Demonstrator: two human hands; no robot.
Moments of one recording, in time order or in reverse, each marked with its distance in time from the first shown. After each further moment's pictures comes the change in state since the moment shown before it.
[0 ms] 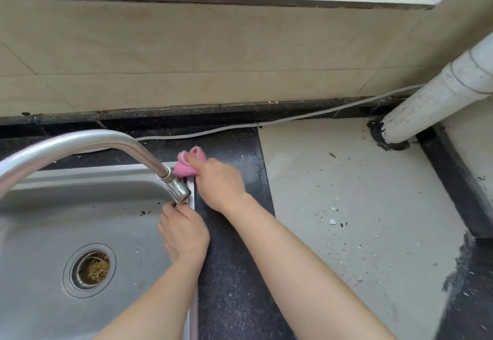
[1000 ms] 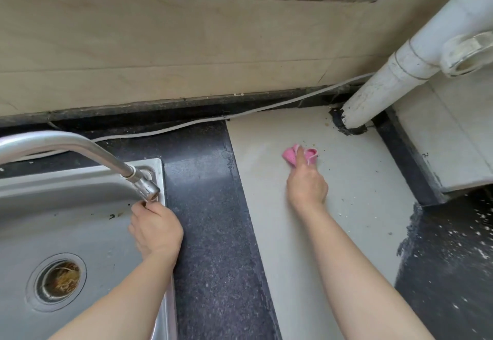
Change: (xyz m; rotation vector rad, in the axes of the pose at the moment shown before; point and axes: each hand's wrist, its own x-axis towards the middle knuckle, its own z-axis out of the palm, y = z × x) left_hand 0.002 0.002 0.000 0.031 0.006 0.023; right_hand -0.100 0.165 -0.028 -0.096 0.240 0.849
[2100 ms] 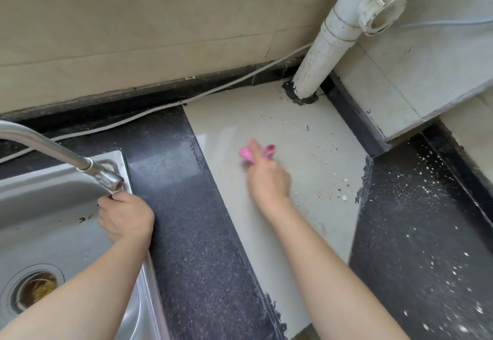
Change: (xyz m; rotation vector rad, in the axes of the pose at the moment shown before) left_hand -0.003 0.003 0.001 0.018 0.026 -0.010; right_hand -0.079 0.004 -0.032 0.060 -0.085 -0.028
